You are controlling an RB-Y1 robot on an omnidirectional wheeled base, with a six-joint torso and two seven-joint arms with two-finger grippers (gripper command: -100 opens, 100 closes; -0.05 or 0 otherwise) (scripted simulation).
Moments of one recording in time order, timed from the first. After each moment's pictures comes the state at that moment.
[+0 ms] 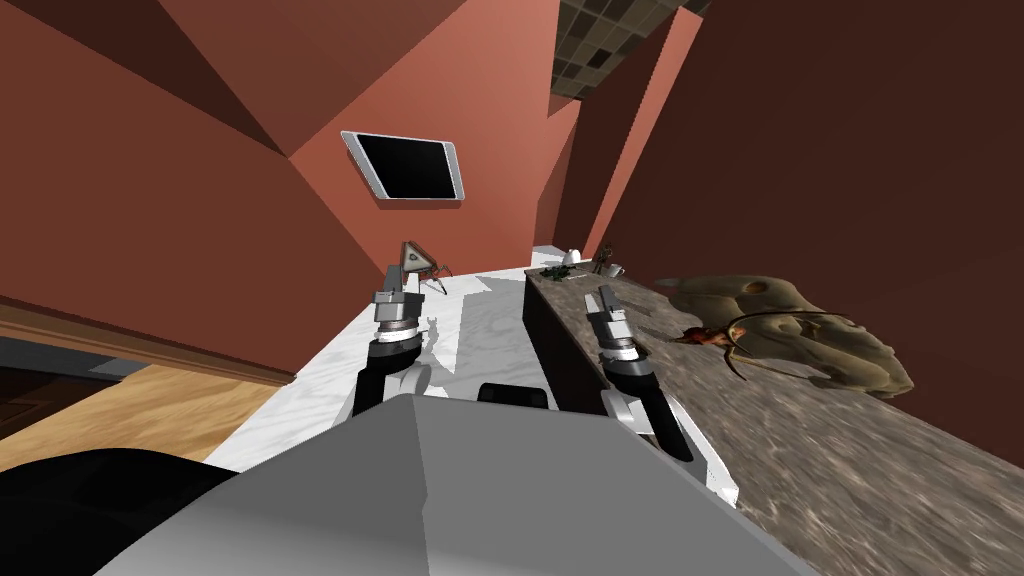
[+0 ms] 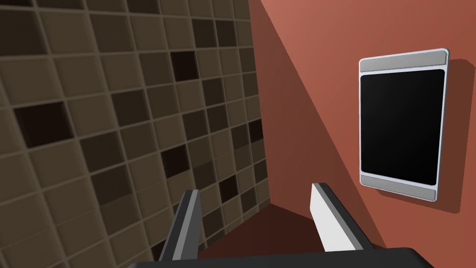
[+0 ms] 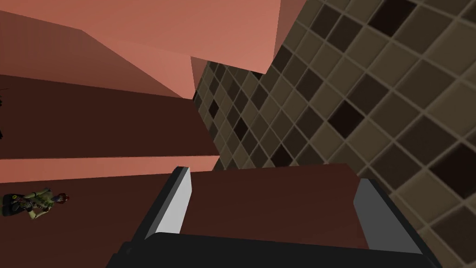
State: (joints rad) left arm 0.54 0.03 0.04 -2.38 -0.01 -0.50 -0.12; right arm 0.52 -0.34 0.06 -2.28 0.00 -0.45 0.01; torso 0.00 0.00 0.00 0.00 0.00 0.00
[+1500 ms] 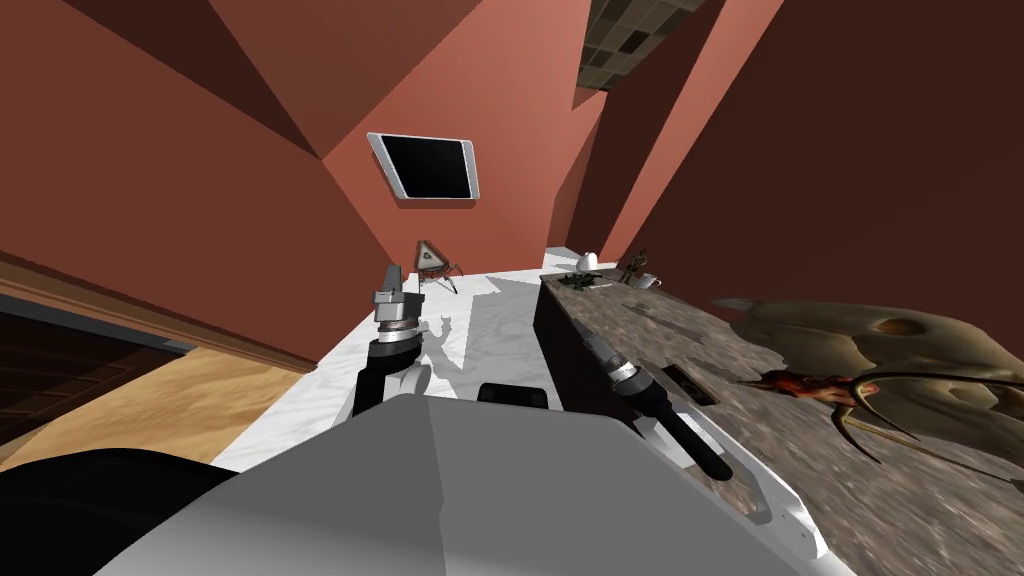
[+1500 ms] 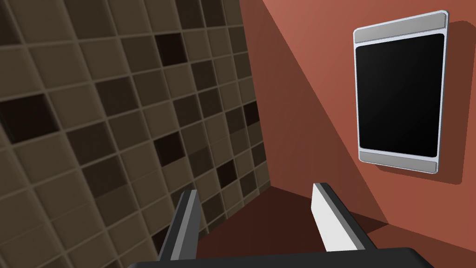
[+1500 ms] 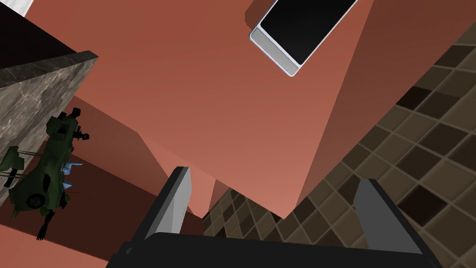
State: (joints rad) left arm 0.54 0.03 0.04 -2.38 -0.01 -0.50 -0.12; right arm 0.61 -0.78 0.12 -2.13 0.05 -0.44 0.06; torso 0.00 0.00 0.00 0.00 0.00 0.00
